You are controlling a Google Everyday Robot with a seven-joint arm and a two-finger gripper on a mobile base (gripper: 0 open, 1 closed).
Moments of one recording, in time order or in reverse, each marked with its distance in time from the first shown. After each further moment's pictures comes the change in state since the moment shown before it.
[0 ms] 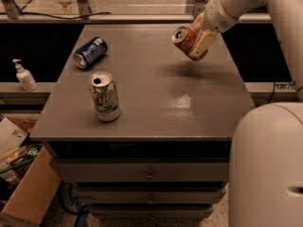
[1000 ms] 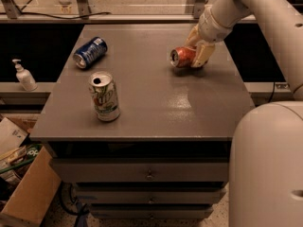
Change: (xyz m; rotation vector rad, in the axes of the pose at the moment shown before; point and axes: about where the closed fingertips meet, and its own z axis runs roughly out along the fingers) arm 0.016 0.020 0.029 -0.079 0.085 -0.213
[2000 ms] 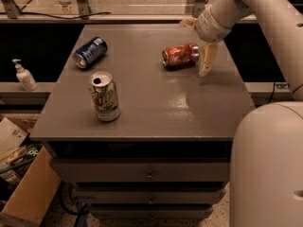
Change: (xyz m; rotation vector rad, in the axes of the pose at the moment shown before) arm -0.011 0.006 -0.002 -0.019 -0.044 -0.061
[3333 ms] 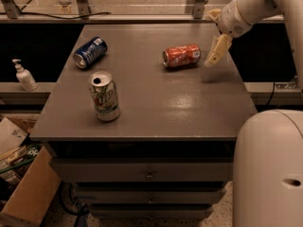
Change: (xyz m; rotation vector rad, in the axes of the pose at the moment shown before) arm 0.038 -0.012 -0.035 0.126 -0.111 0.353
